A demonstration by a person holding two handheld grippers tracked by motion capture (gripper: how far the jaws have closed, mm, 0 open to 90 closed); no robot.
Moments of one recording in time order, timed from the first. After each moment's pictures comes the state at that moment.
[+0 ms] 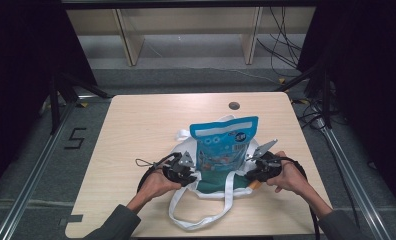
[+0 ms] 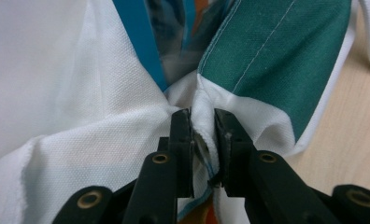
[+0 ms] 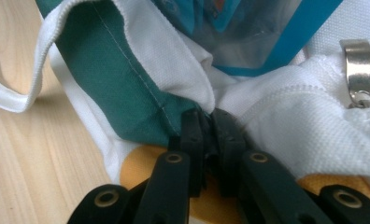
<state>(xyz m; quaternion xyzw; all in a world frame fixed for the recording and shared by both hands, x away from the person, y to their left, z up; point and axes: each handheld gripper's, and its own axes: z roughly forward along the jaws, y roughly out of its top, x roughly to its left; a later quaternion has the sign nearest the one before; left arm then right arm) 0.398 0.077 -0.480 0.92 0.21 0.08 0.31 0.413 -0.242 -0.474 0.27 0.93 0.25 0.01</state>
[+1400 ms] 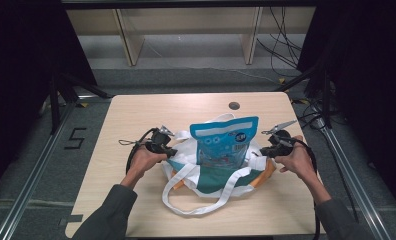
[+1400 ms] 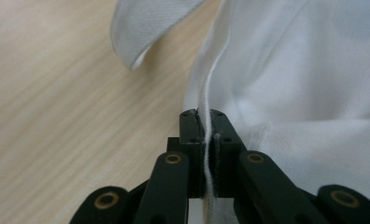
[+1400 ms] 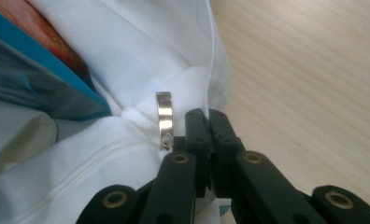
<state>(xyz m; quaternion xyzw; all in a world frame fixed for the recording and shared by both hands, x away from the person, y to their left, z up) 0.471 0.132 -0.473 0.88 0.35 0.10 0.30 0.456 -0.279 -0.446 0.42 0.86 0.27 0.10</state>
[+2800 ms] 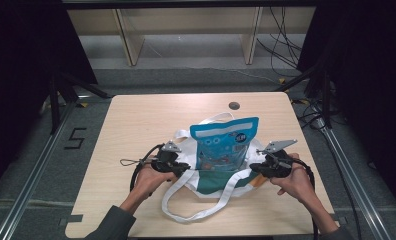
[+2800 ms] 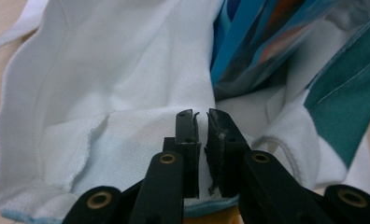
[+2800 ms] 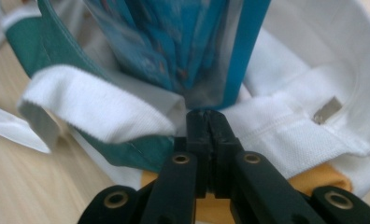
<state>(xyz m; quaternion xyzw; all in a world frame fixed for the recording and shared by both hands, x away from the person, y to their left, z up) 0.407 0.104 -0.467 0.86 0.34 0.06 0.37 0.391 -0.254 -0.445 0.34 0.87 0.35 0.09</state>
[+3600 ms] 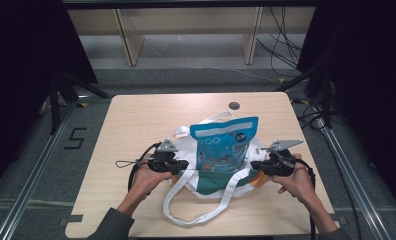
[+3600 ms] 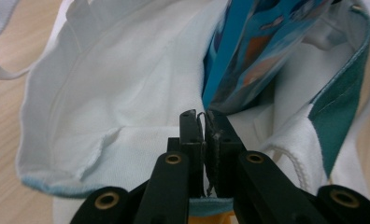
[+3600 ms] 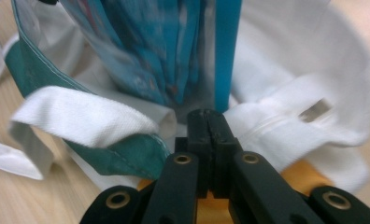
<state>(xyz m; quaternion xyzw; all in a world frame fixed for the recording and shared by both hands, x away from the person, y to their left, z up) 0.398 0.114 -0.446 0.84 0.33 0.07 0.42 0.392 -0.264 -0.445 0.37 0.84 0.39 0.07</state>
